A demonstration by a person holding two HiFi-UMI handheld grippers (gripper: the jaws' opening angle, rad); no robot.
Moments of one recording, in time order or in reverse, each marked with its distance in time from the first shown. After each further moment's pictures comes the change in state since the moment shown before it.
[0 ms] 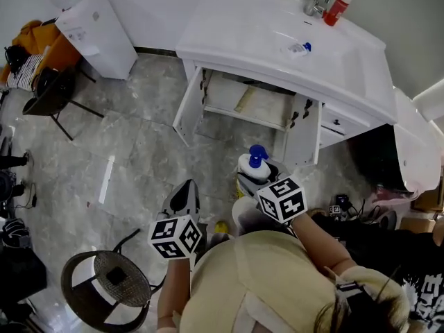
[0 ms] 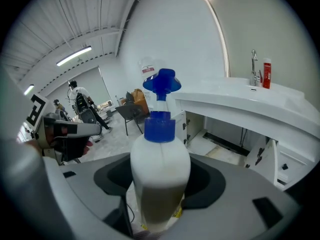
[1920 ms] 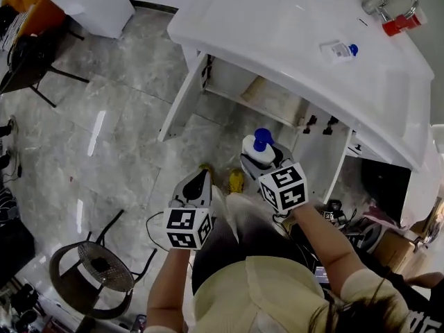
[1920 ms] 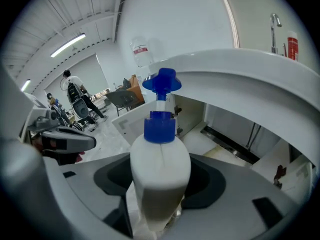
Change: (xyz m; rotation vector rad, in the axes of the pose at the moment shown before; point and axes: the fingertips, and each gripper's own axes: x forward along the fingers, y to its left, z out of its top) left arm 0.203 0.038 -0.039 0.038 0.198 -0.001; right arm 0.172 -0.138 0.014 -0.049 0.145 0.029
